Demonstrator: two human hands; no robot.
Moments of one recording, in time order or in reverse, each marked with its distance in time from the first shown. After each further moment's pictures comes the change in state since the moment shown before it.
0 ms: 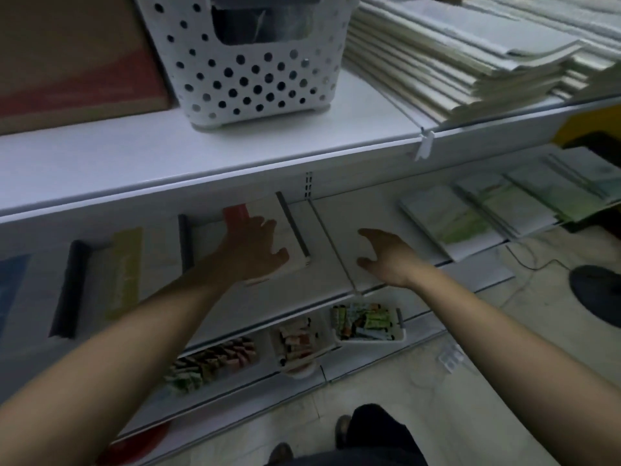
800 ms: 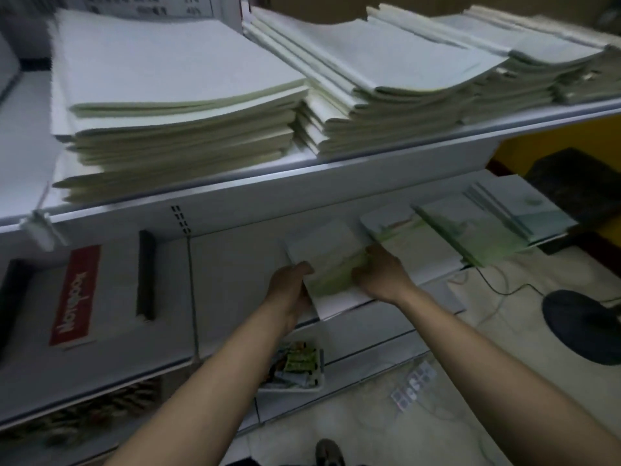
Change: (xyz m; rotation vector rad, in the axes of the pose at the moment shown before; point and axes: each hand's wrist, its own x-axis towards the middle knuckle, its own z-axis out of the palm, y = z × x) left_hand 0.135 0.340 0.074 -1.787 -0.005 -0.506; right_hand 0.028 0.271 -0.083 0.207 0.030 0.255
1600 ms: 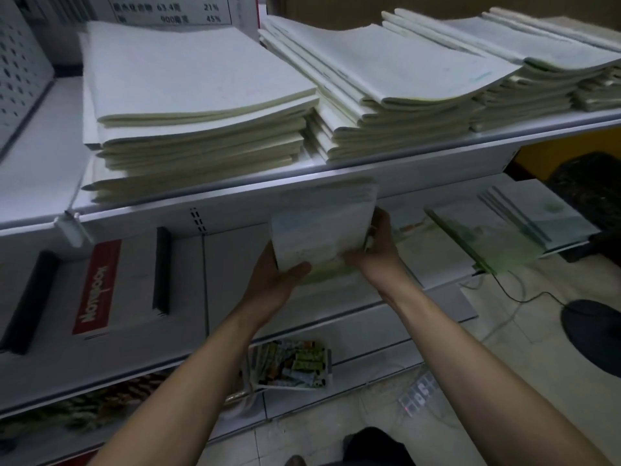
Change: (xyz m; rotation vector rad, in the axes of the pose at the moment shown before) left_hand -0.017 0.019 -0.044 0.434 -0.056 0.621; right_hand -0.015 -0.051 -0.008 0.944 0.230 -0.298
